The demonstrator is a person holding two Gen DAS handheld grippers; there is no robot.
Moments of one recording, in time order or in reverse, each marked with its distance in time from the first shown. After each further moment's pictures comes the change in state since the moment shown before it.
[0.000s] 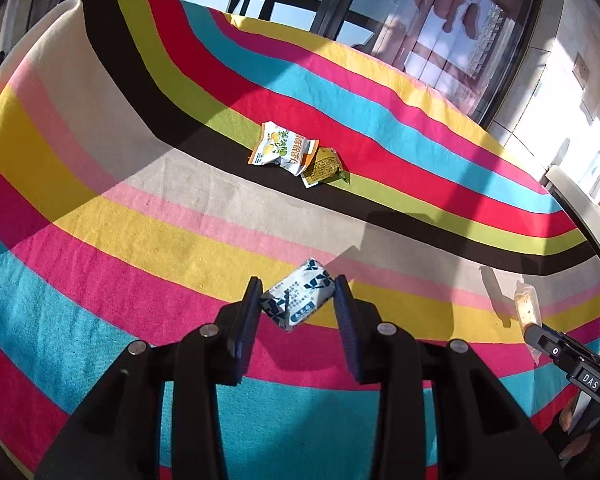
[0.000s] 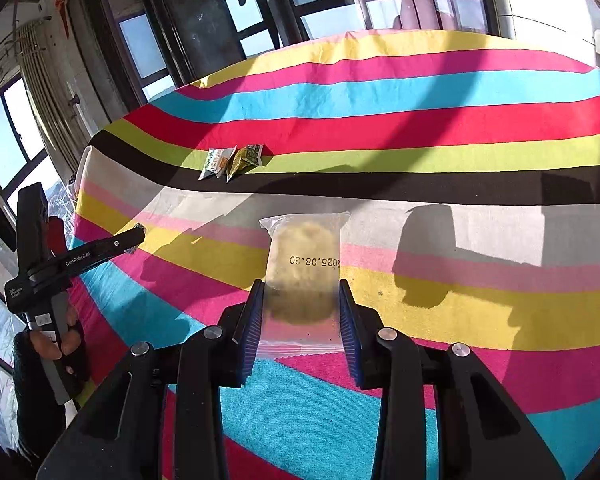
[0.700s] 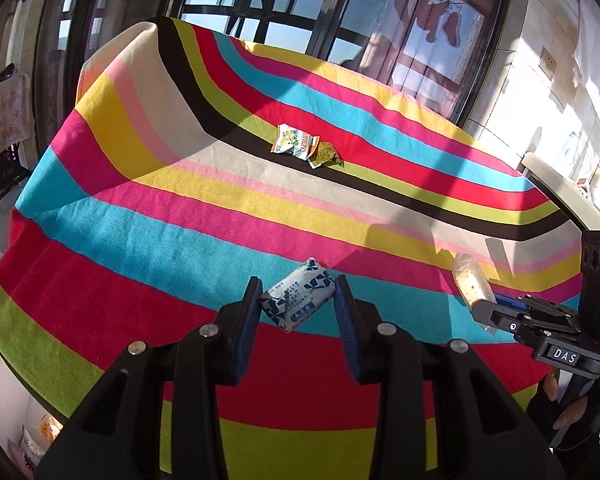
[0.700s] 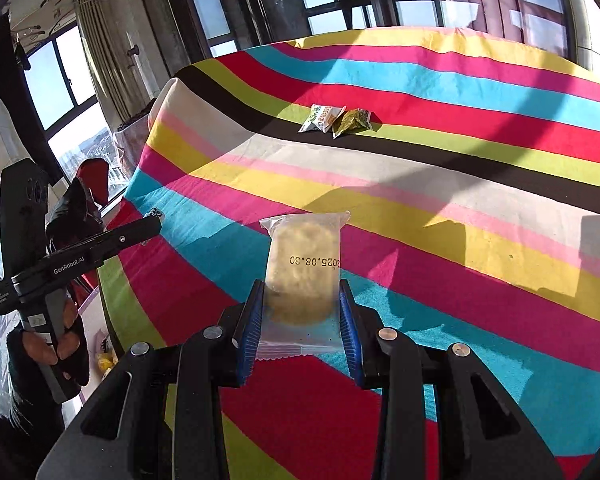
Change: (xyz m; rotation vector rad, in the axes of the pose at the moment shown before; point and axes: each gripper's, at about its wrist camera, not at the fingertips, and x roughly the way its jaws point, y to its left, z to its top) left arm -0.090 0.021 -0.063 0.044 -0.057 0.011; right arm 0.007 0.094 -0.039 -0.181 0.075 0.137
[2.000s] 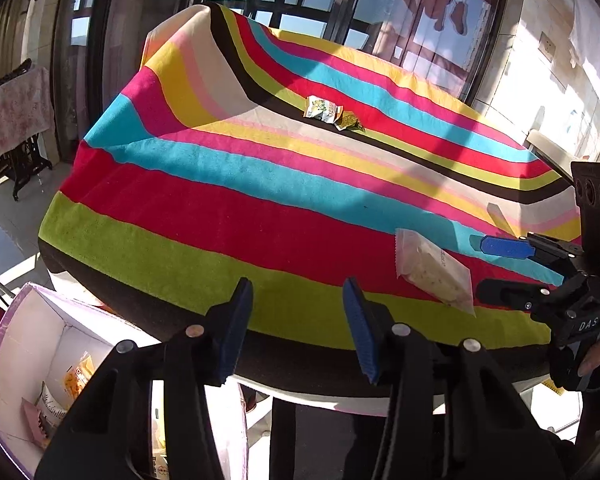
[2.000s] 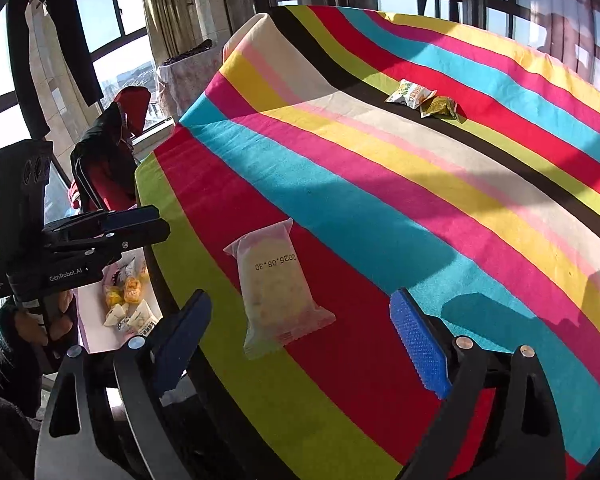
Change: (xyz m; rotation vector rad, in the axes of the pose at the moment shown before) left arm -0.052 0.025 -0.063 0.007 0.030 0.056; right arm 0.018 0.072 -0.022 -0.240 0.132 0.060
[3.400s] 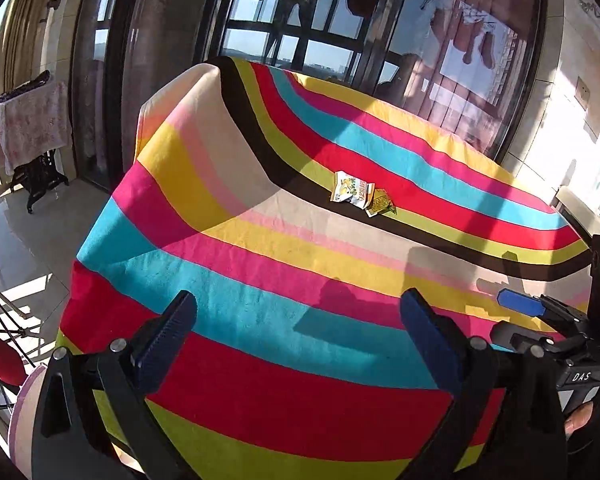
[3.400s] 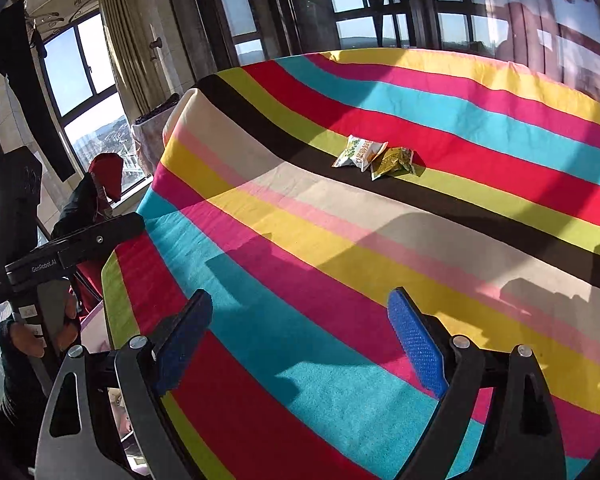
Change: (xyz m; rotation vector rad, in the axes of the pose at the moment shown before) left arm 0.051 -0.006 0.125 -0.037 -0.050 0.032; right arm 0.000 -0.082 0.064 0.192 -0.134 -0.057
